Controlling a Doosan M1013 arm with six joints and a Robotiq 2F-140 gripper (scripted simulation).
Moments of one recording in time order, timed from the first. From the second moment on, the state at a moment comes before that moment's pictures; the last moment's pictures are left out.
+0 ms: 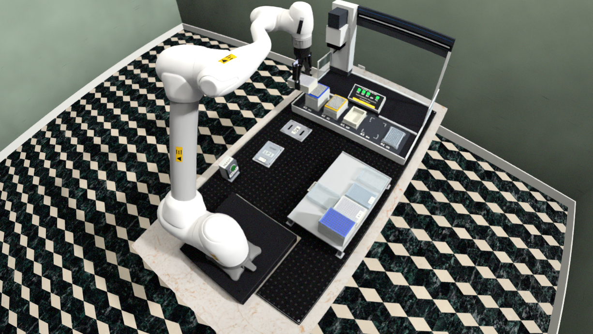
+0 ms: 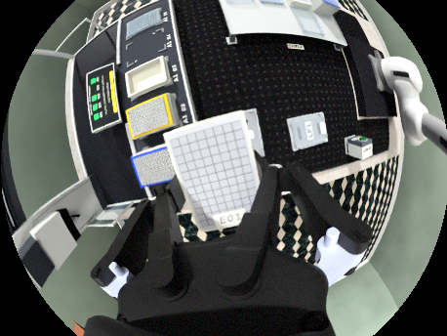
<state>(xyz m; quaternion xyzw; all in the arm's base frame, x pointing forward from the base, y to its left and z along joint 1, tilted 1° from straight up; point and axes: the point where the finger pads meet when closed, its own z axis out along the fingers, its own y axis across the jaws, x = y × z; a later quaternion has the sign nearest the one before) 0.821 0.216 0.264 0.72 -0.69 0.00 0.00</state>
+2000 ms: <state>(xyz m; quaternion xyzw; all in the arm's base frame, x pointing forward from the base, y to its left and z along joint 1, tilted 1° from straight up) 0.821 0.216 0.264 0.97 -0.23 0.00 0.00</state>
